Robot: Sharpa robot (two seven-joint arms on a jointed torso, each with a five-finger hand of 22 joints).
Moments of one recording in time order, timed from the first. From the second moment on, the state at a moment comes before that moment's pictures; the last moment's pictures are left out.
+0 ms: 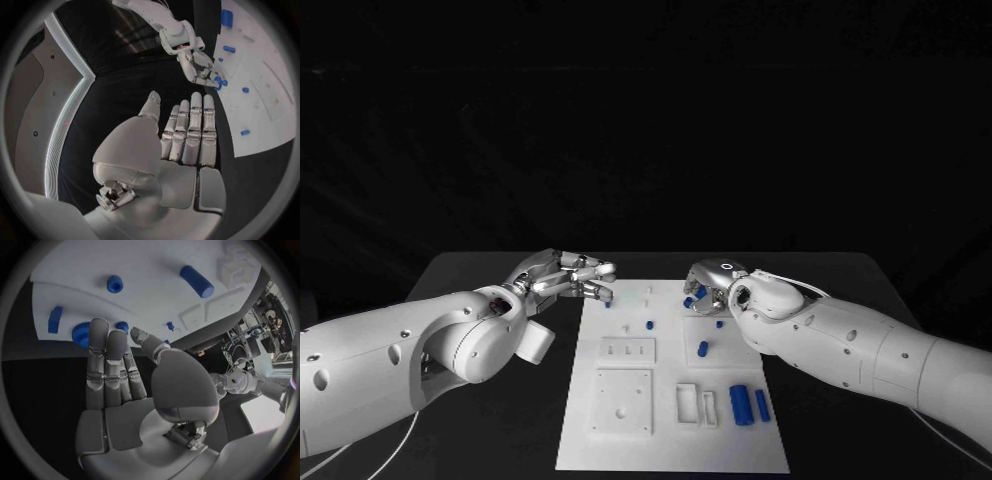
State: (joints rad) left arm 1.35 -0.85 -0.14 1.53 -0.17 -0.21 0.26; left_hand 1.35 0.06 -0.10 0.00 0.06 1.01 0.15 0.06 0.07 1.13 0.13 0.06 0.06 1.20 0.09 0.19 0.08 0.05 1.00 0.07 0.26 0.10; right arm 1.17 -0.53 0.03 1.06 -1.71 -0.28 -0.15; right_hand 1.24 -0.14 0.51 -0.24 0.19 1.09 0.12 0.07 0.06 1.13 0.09 0.06 0.06 1.45 -0.01 0.88 0.47 0.15 1.43 -0.03 0.57 0.69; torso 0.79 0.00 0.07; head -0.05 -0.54
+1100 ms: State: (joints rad) left arm 1.35 -0.84 -0.14 1.53 -0.17 -0.21 0.26; left_hand 1.35 0.06 -0.10 0.00 0.06 1.01 0.15 0.06 0.07 1.13 0.13 0.06 0.06 1.20 0.09 0.19 0.08 0.05 1.00 0.07 0.26 0.09; right arm 1.17 -0.51 0.02 1.06 -1.75 -0.28 -0.21; right_hand 1.24 -0.13 0.61 -0.23 0.13 1.17 0.10 0.07 0.07 1.23 0.06 0.06 0.06 1.45 -0.02 0.89 0.46 0.16 1.44 -0.04 0.55 0.77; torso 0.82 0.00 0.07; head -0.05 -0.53
